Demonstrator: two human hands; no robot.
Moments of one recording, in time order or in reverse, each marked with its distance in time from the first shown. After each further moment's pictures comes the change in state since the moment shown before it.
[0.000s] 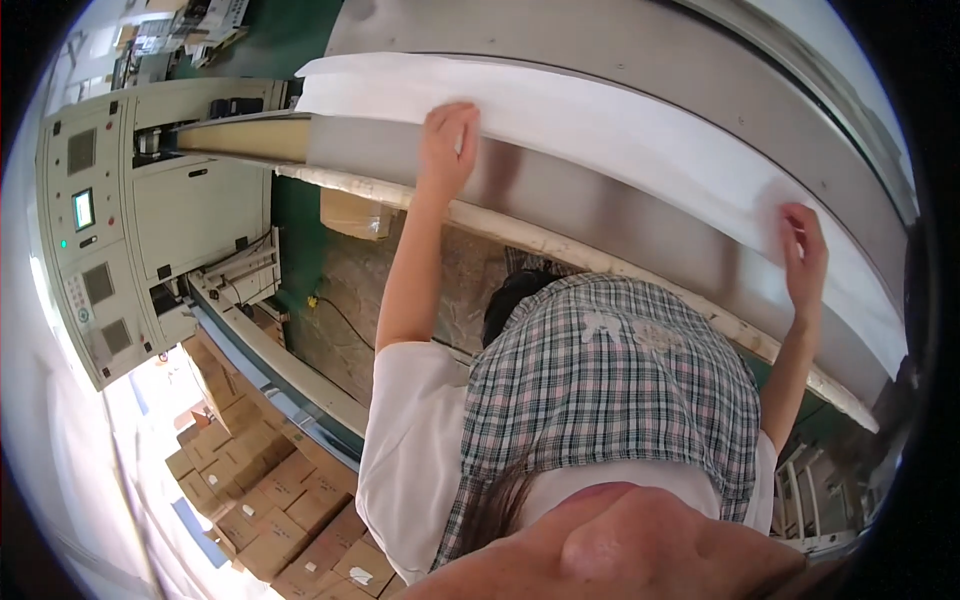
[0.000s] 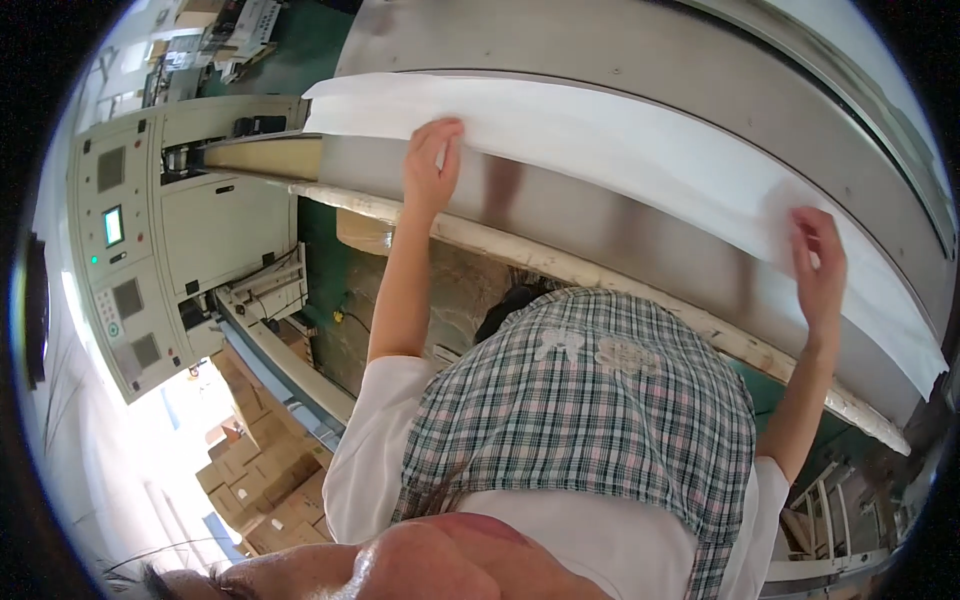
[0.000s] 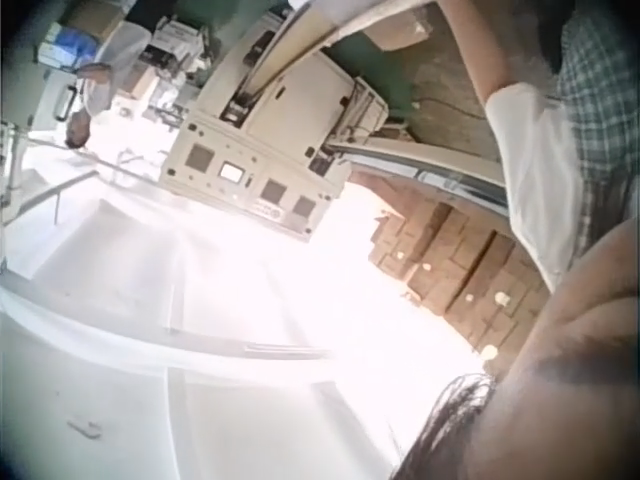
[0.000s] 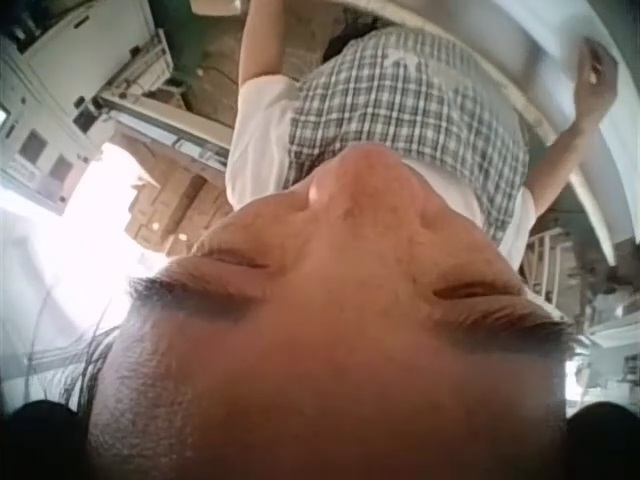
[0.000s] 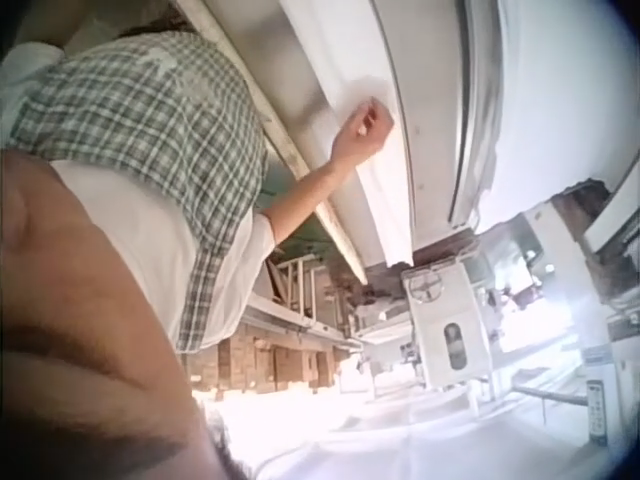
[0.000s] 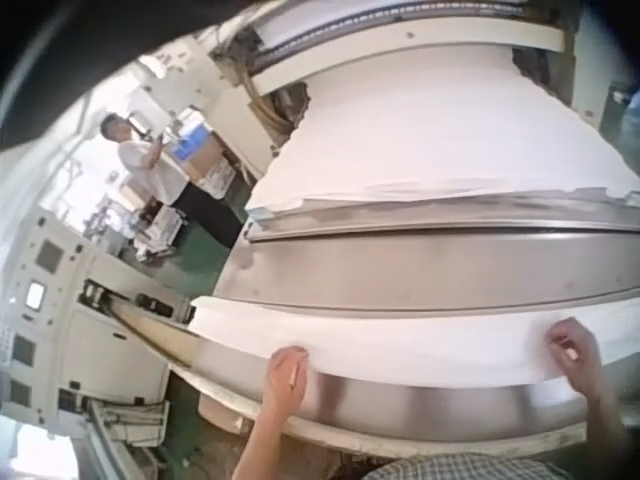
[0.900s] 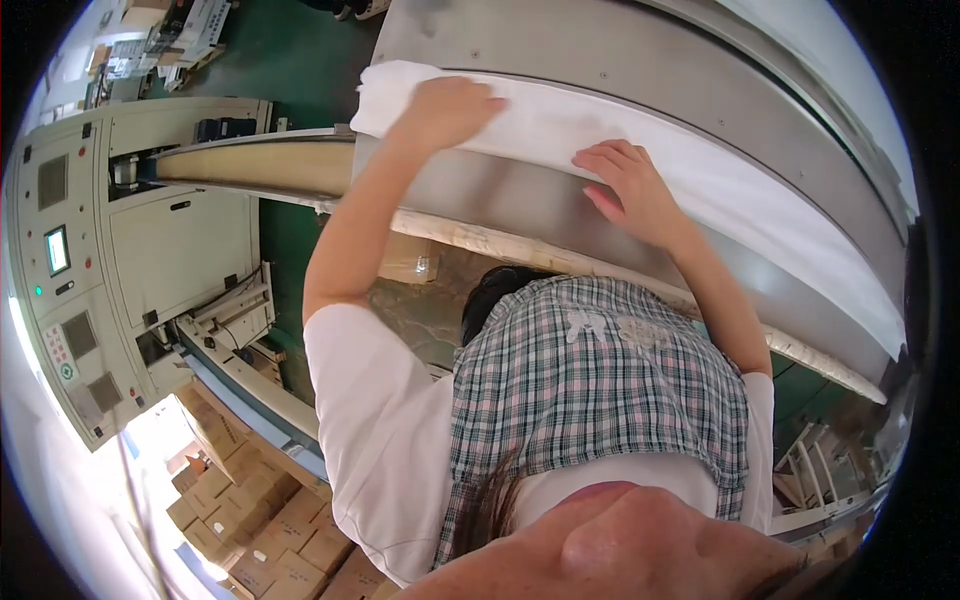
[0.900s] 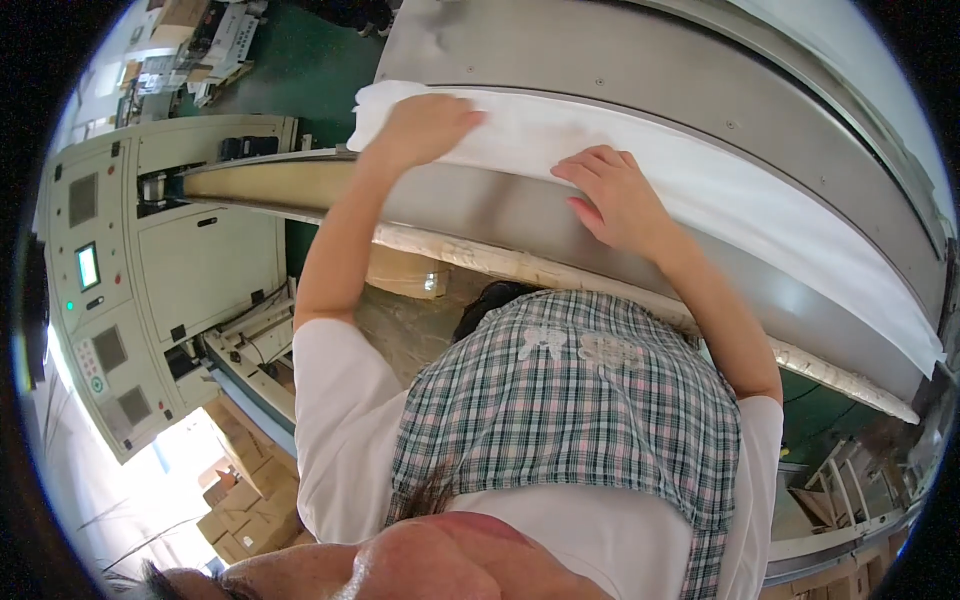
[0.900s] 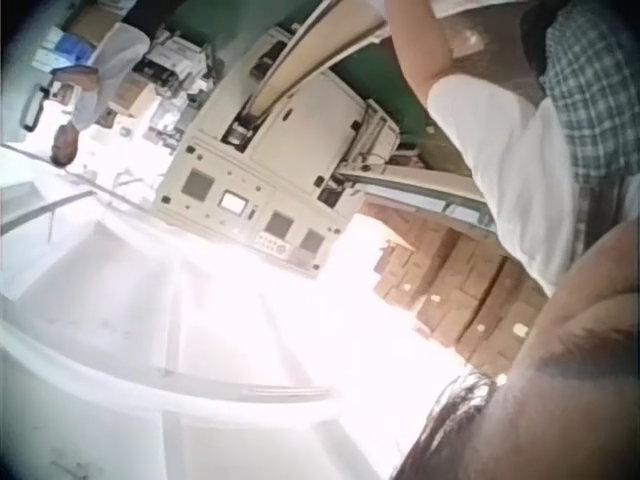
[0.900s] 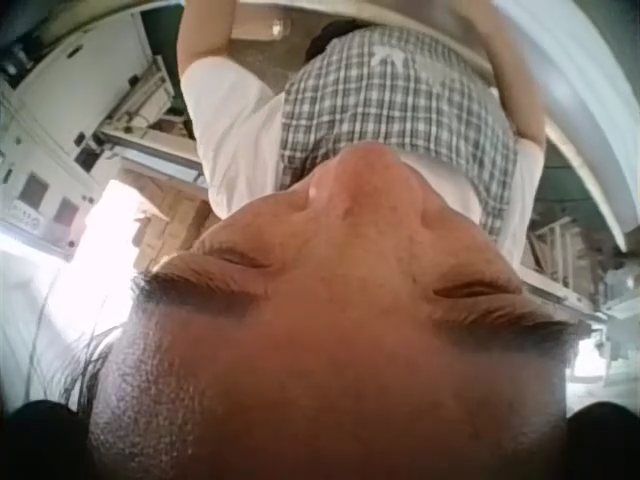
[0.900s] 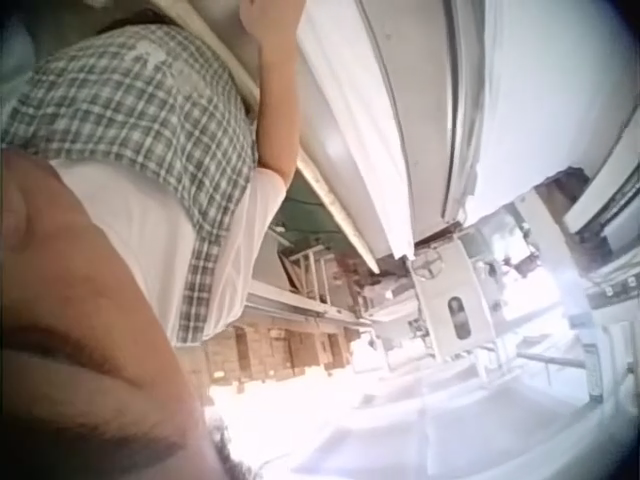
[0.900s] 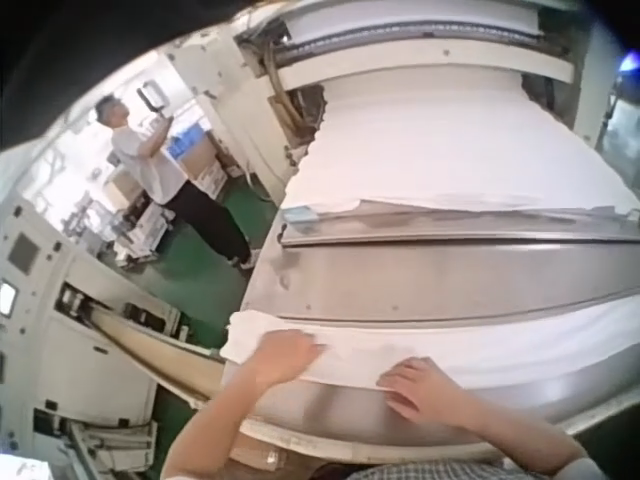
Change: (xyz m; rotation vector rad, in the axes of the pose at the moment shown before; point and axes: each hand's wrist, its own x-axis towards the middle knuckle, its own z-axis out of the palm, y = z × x) left_hand 0.097 -0.110 -0.134 0.436 -0.837 0.019; right_hand 0.096 -0.261 0.261 -0.122 -0.307 -0.527
